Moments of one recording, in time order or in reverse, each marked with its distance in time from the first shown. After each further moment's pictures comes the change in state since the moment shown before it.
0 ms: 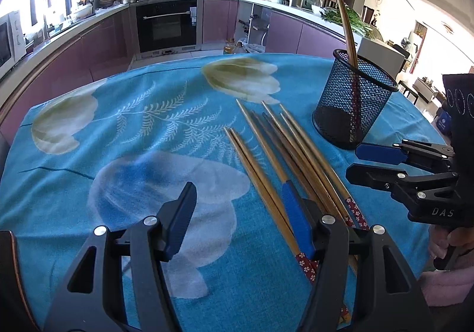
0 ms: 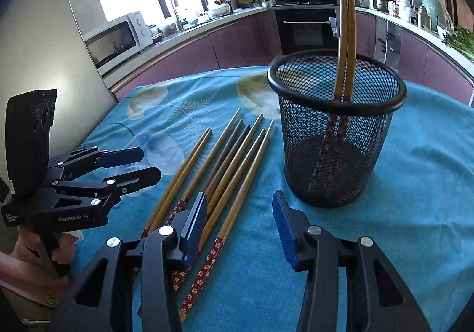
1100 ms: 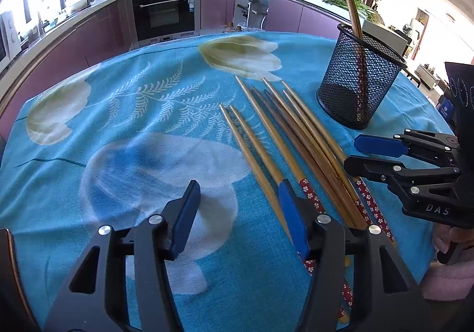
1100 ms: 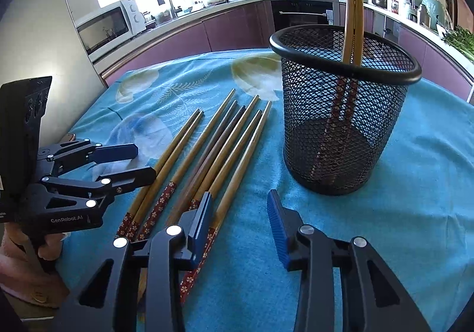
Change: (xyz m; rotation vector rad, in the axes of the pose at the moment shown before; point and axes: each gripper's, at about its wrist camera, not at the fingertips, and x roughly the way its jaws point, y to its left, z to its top) left arm 0.023 0.000 -0.008 0.017 0.075 0.006; right arm 0.011 0.000 -0.007 -0.023 0.053 -0.057
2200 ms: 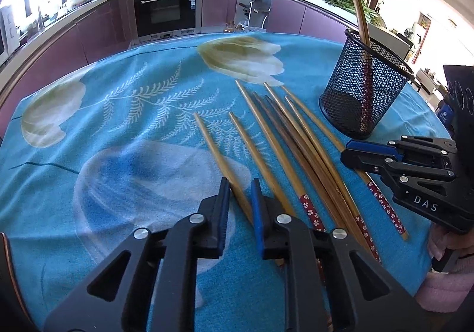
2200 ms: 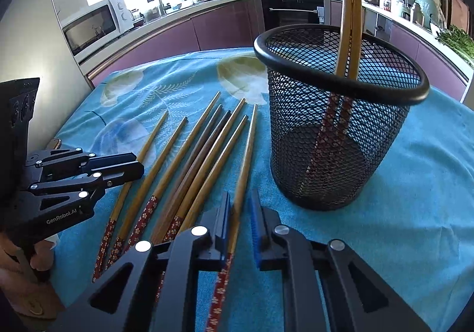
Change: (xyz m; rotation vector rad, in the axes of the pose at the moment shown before) left arm 0.011 0.003 0.009 -0.036 0.008 -0.012; right arm 0.013 -0.005 0.011 0.039 0.014 -0.033
